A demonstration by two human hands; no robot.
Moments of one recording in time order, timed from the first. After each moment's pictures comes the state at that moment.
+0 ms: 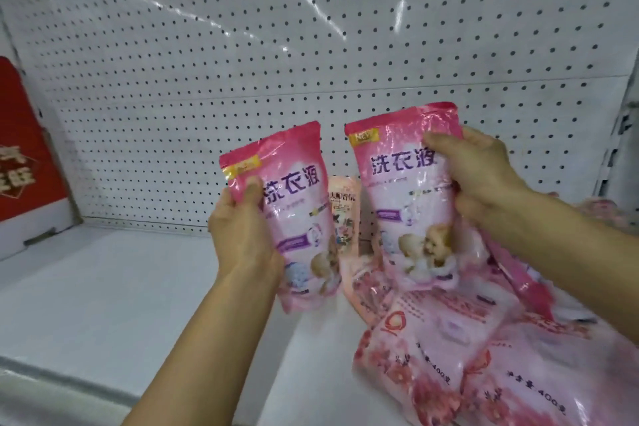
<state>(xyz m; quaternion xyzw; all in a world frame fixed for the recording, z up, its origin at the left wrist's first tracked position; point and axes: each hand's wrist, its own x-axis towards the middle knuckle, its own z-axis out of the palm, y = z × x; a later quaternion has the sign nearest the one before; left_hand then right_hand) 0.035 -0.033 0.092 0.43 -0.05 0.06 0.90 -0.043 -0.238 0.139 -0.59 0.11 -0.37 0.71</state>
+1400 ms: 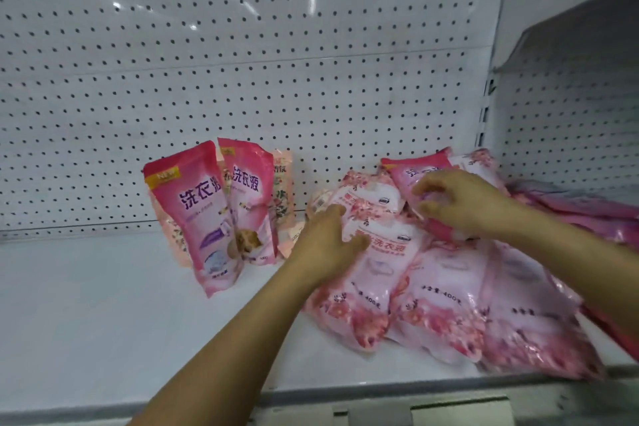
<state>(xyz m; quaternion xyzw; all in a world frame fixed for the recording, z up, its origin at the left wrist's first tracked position) -0.015 -0.115 0.024 0.84 -0.42 -0.09 0.34 -0.142 -0.298 0.063 -0.94 0.22 -0.19 0.16</state>
